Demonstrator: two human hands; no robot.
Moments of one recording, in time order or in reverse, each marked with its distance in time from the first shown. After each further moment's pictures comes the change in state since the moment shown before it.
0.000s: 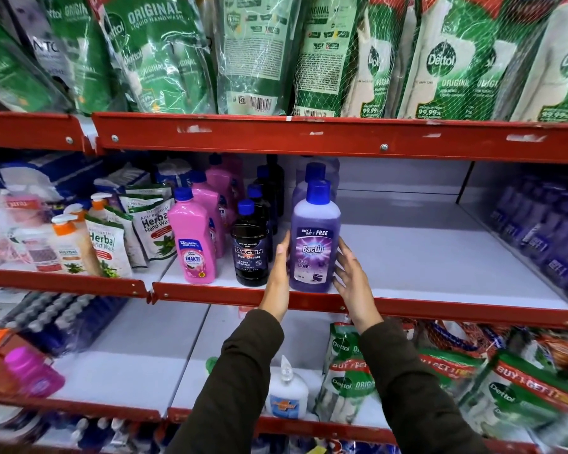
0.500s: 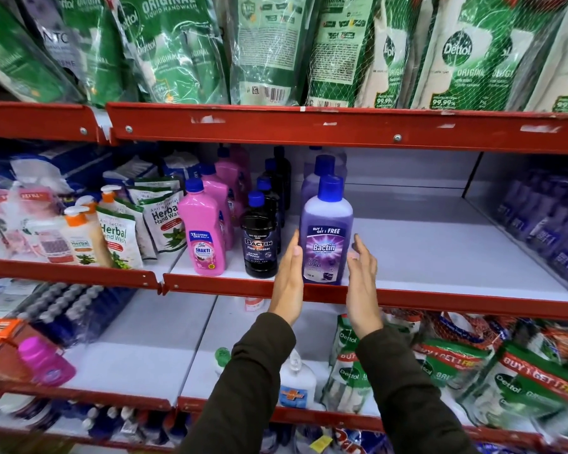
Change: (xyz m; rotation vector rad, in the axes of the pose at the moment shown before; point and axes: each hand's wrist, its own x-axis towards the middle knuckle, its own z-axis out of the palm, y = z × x) left_hand -0.030 0.000 -0.002 0.141 0.056 0.099; right_hand -0.024 0.011 0.013 -0.136 0.205 -0.221
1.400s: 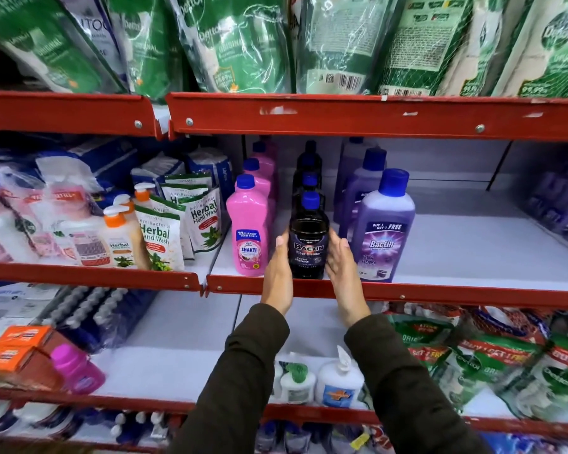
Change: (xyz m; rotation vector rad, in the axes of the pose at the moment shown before) left_hand 0.028 -0.015 -0.116 -0.077 0.039 -0.086; right_hand -0.008 -0.007 0.128 0.177 -0.195 0.115
